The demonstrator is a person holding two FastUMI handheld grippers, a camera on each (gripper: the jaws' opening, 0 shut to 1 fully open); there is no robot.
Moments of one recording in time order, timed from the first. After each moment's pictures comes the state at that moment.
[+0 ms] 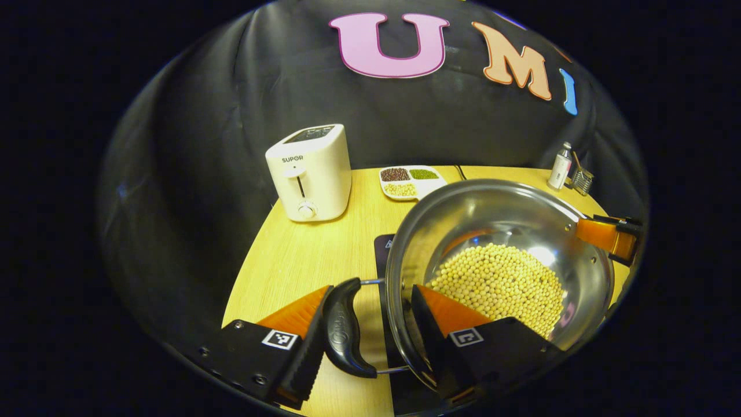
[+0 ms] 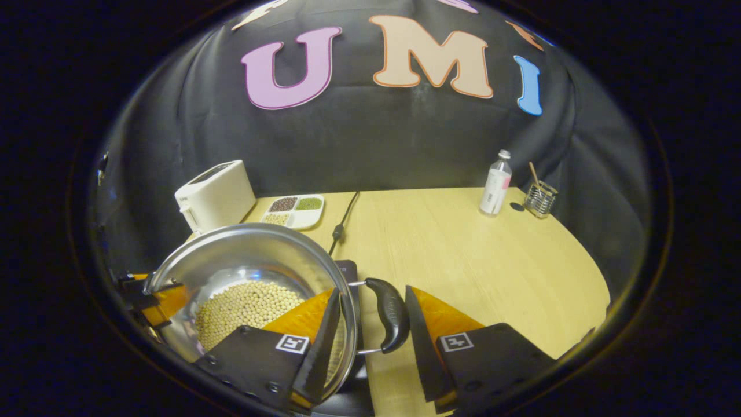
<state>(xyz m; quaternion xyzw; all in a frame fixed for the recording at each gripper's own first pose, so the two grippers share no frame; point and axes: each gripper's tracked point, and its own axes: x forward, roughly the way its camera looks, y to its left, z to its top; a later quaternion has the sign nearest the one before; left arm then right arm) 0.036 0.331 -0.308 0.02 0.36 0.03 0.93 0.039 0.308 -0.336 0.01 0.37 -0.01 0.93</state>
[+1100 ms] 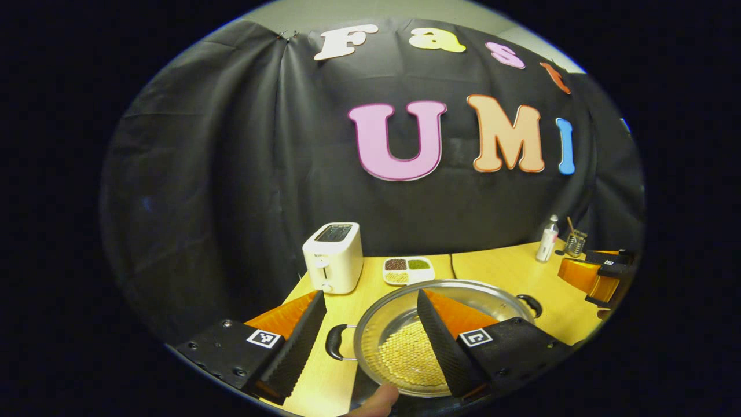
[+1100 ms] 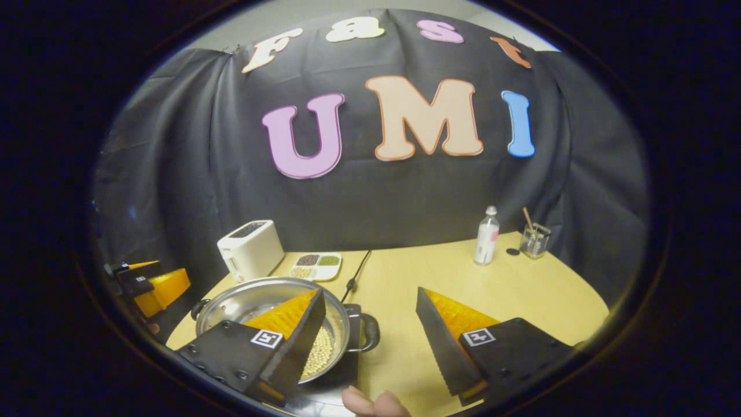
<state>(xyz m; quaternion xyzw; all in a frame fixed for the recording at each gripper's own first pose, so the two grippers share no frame) 0.002 0.264 -0.126 0.04 0.15 0.08 0.98 0.020 0.266 -0.189 0.04 0.22 0.03 0.98</state>
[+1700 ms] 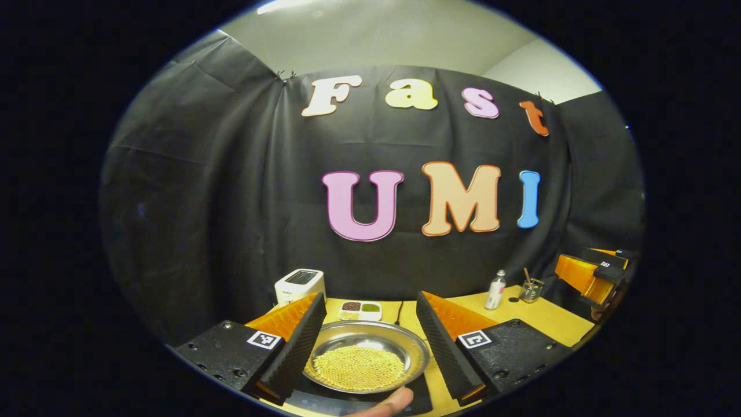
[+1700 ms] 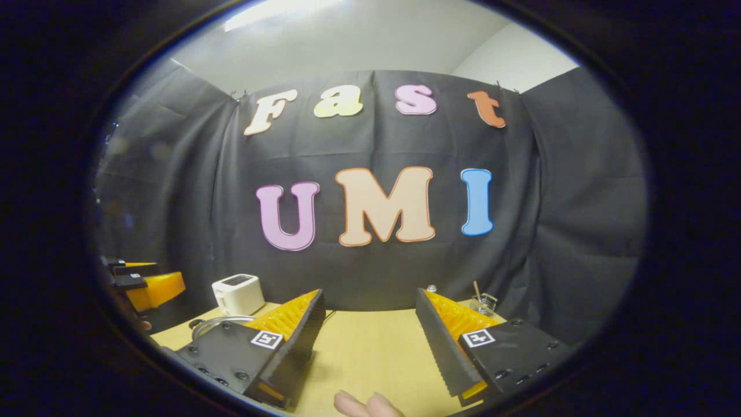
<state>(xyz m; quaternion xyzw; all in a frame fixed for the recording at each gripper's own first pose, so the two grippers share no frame) -0.062 0.117 -0.020 0.02 0.03 0.04 1.00 -0.039 0.124 -0.042 0.03 0.06 0.02 1.00</state>
